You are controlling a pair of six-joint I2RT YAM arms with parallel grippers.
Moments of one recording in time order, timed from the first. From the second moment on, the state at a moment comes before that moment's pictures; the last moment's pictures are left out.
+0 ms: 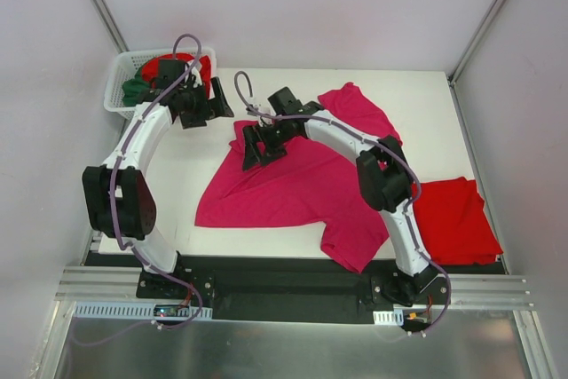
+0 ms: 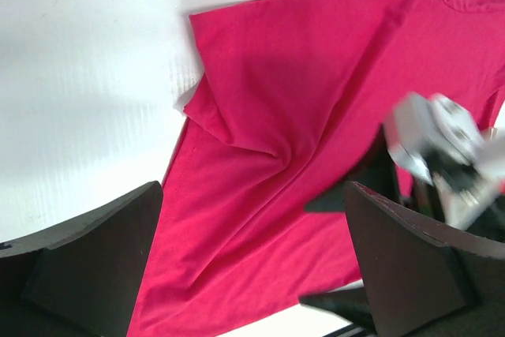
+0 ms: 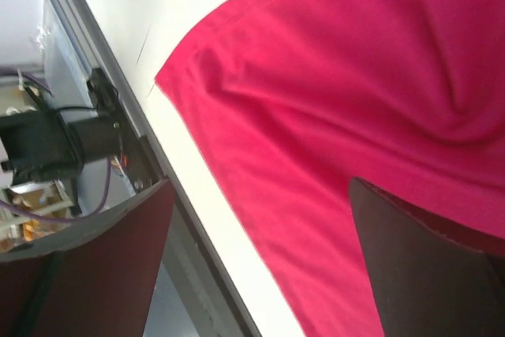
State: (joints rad) left arm -0.06 1.66 1.47 -0.66 0.34 -0.36; right arm 0.70 2.28 1.92 -0.66 -0.73 0.26
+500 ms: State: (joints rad) left arm -0.06 2.01 1.47 -0.56 0.43 -0.39; right arm 0.82 1.98 1.60 -0.86 -0.38 0.10
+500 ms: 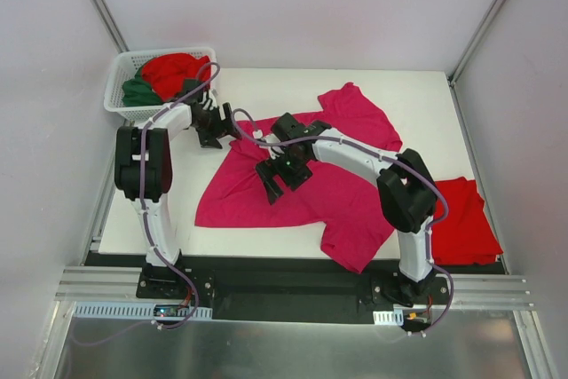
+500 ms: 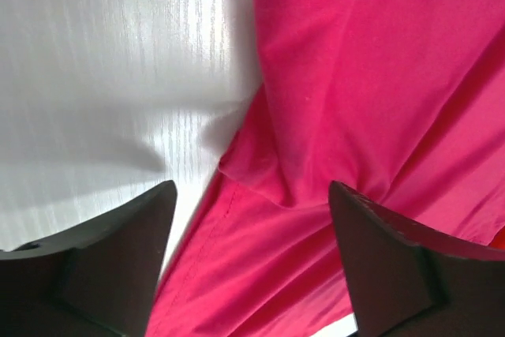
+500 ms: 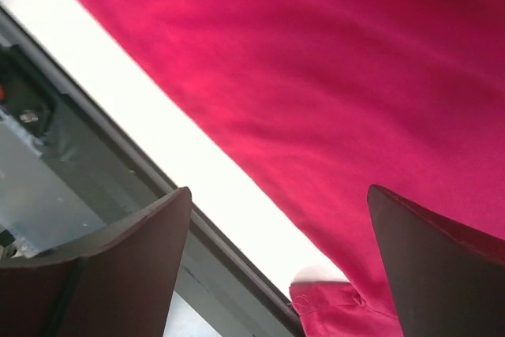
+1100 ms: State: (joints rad) left arm -0.06 2.09 1.54 -0.52 0.47 -0.39; right arm 0.81 1.95 1.54 -0.92 -0.32 0.08
